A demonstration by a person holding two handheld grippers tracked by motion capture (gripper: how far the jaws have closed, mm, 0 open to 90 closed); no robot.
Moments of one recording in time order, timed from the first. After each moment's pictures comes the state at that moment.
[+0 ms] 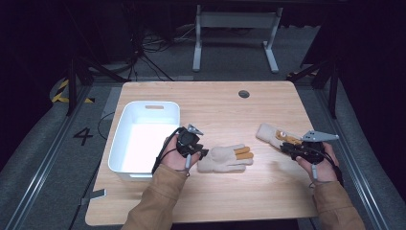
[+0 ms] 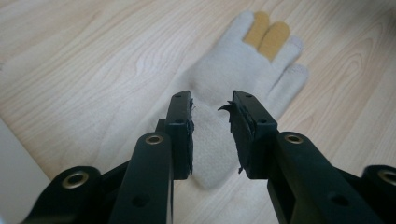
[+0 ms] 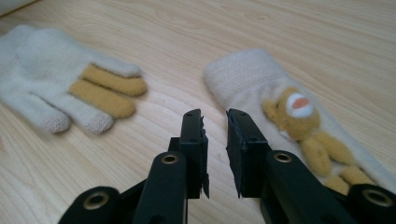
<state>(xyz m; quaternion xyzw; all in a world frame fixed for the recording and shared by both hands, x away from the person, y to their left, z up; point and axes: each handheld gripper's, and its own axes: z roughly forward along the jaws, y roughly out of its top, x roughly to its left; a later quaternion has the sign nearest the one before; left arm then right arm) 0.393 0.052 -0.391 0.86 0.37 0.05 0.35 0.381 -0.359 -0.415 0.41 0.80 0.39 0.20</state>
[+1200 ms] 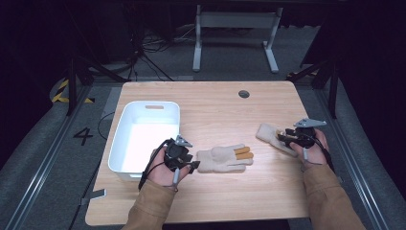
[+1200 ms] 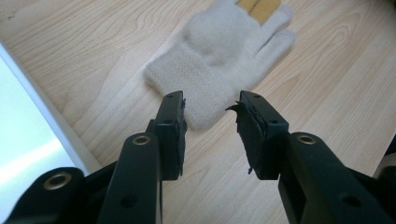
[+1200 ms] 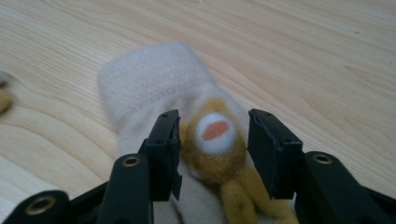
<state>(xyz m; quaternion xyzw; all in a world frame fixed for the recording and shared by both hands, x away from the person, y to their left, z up) 0.354 0.081 -0.387 0.85 0.39 0.05 0.35 0.448 -0.371 -0.444 0.44 0.80 0.33 0.25</state>
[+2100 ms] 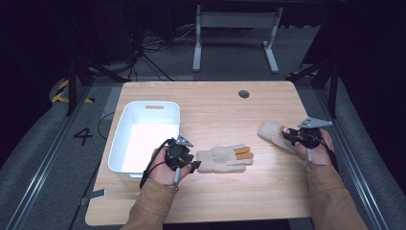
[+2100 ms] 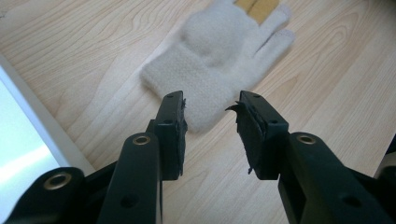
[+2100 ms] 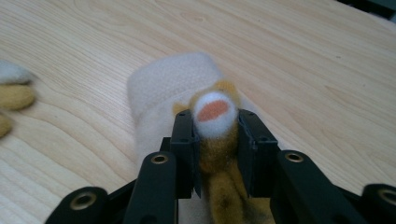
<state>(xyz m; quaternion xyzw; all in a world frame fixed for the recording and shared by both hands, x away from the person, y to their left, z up) 0.359 0.078 -0.390 0.85 0.38 0.04 0.35 0.435 -0.376 -0.425 0.41 0.80 0.34 0.27</state>
